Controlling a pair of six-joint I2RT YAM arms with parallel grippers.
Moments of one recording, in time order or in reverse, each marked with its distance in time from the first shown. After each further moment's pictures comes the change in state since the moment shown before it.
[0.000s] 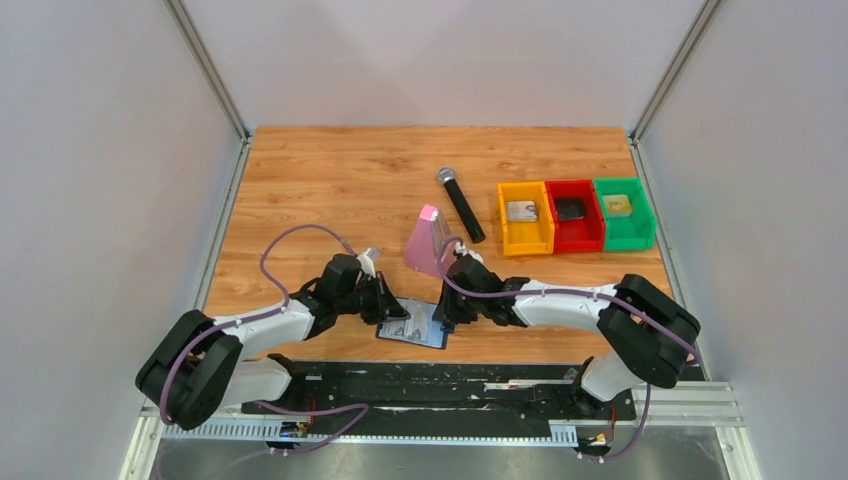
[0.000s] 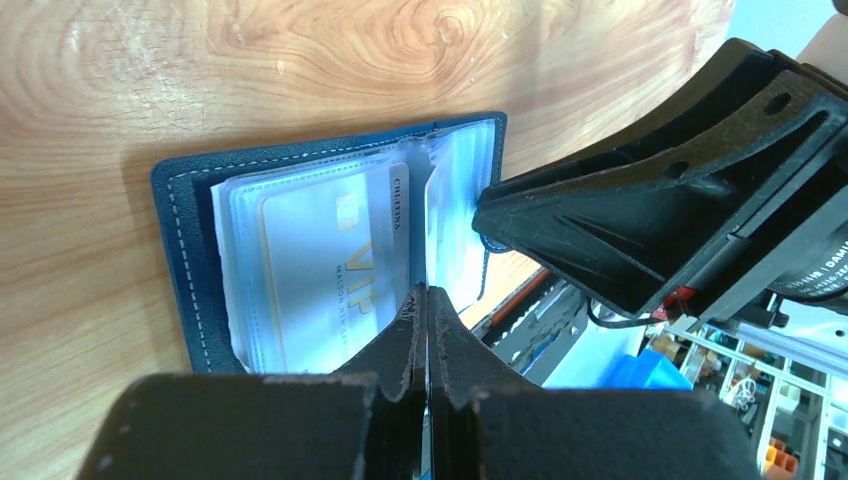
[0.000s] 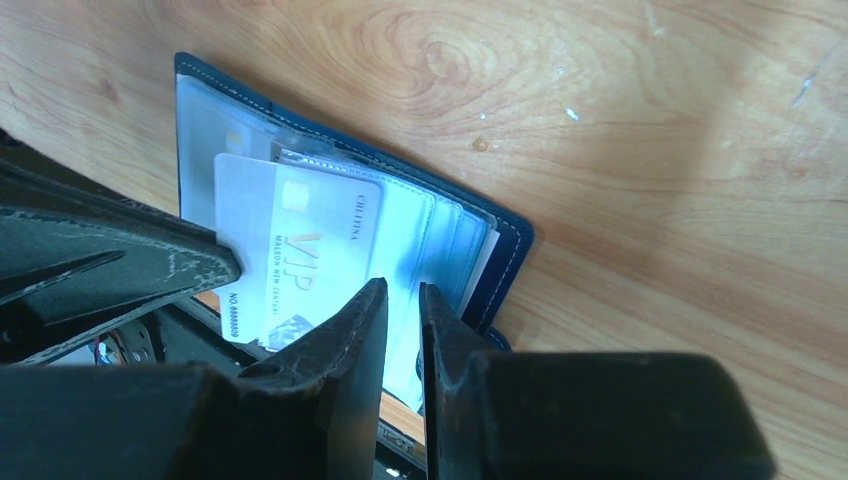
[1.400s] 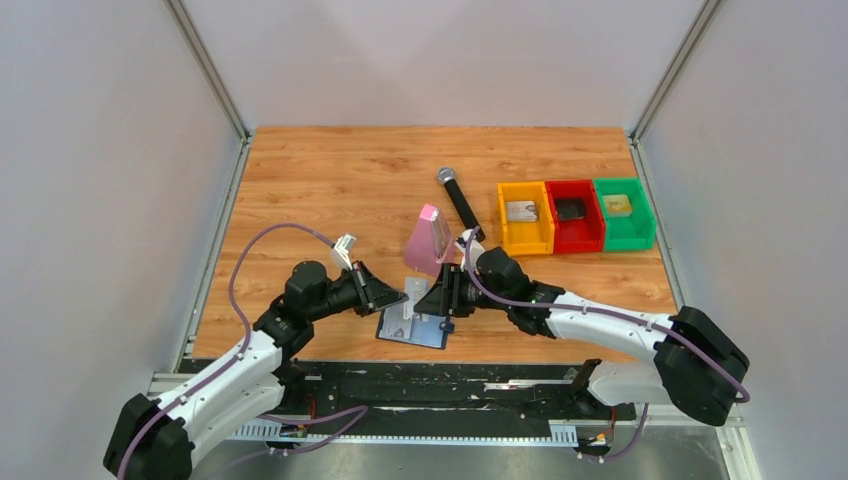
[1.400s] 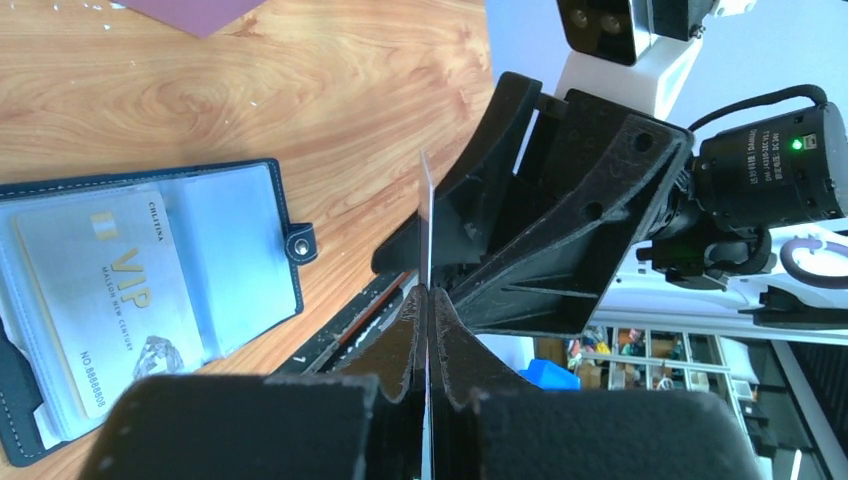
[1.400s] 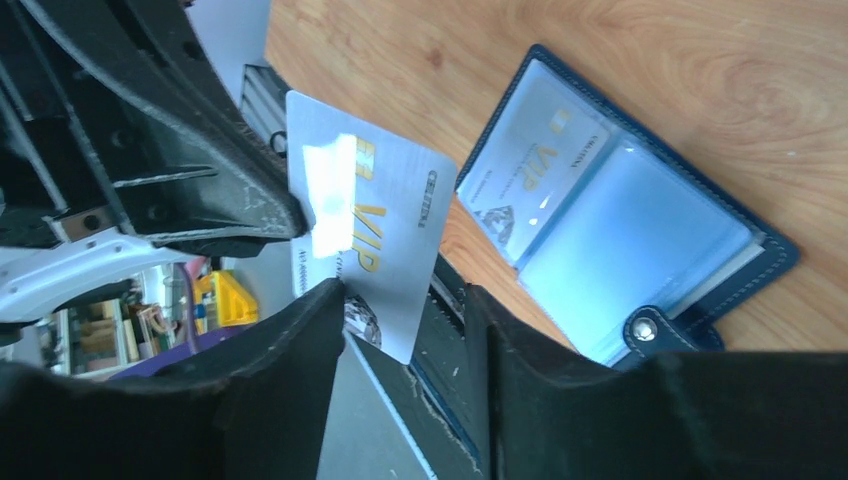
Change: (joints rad) left arm 0.037 -0.482 -0.052 0.004 0.040 -0.169; right arm -0.026 -0.270 -0.091 0.220 -0.243 0.004
